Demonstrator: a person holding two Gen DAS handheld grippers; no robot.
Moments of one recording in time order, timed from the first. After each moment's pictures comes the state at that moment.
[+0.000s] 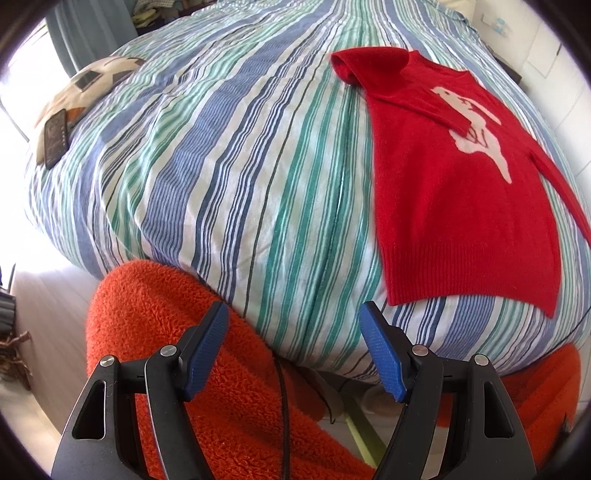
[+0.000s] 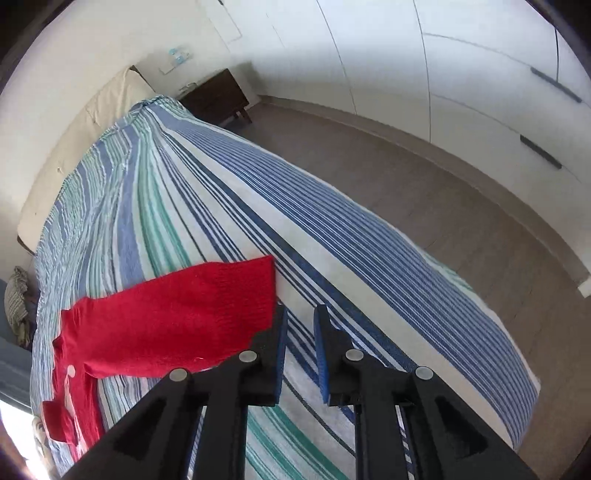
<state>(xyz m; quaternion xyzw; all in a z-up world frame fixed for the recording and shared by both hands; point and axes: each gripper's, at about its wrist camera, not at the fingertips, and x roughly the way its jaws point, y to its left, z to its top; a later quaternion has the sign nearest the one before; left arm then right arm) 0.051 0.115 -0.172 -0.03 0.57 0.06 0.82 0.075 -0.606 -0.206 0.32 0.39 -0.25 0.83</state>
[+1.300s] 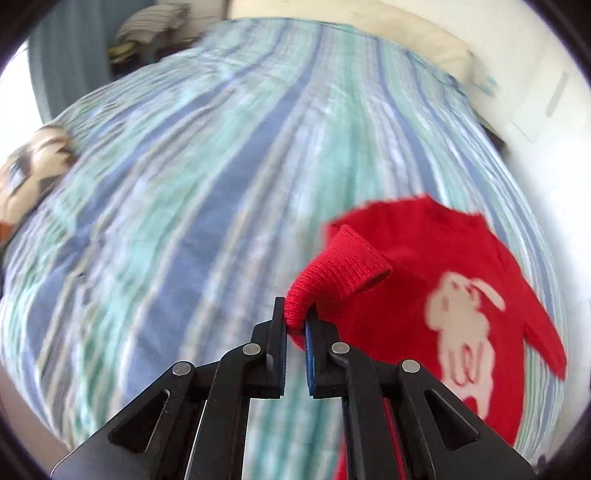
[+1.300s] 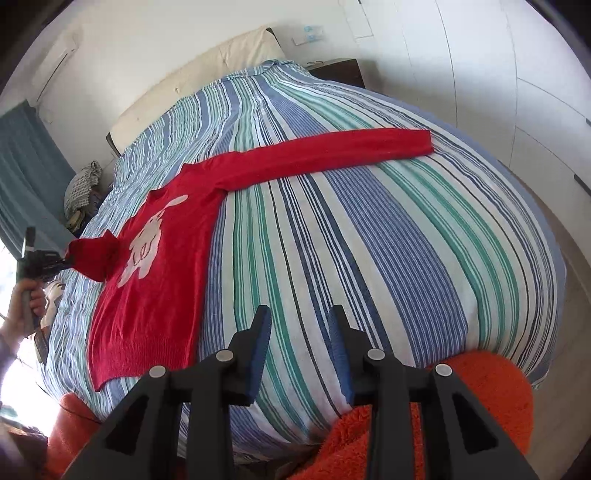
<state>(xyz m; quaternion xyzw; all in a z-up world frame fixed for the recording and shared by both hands) 0.321 0.178 -0.124 -0.10 0.48 0.05 0.87 -0.056 -0.383 -0.186 0.22 0.40 -0.07 0.88</state>
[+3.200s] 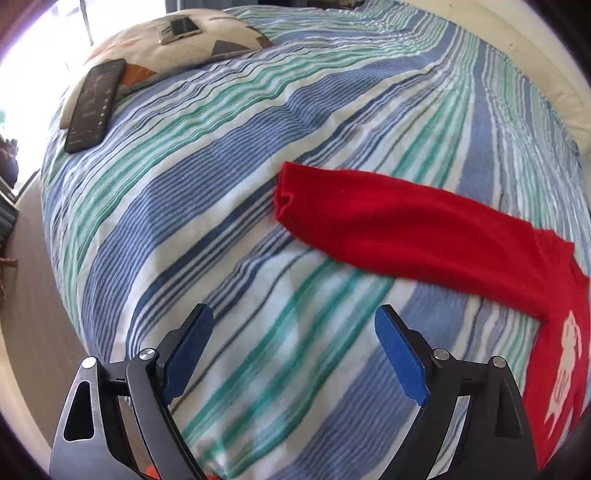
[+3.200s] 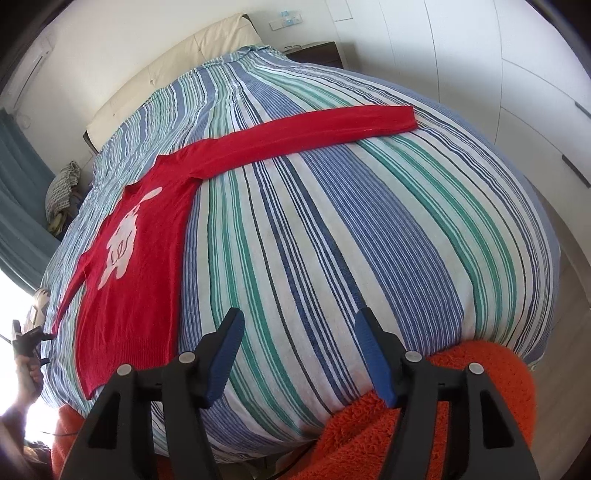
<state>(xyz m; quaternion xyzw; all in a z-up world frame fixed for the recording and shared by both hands) 0.212 0.309 -0.199 -0.19 0.51 0.20 0.81 -0.045 -0.389 -0.199 0.23 0.43 -0.11 0.86</state>
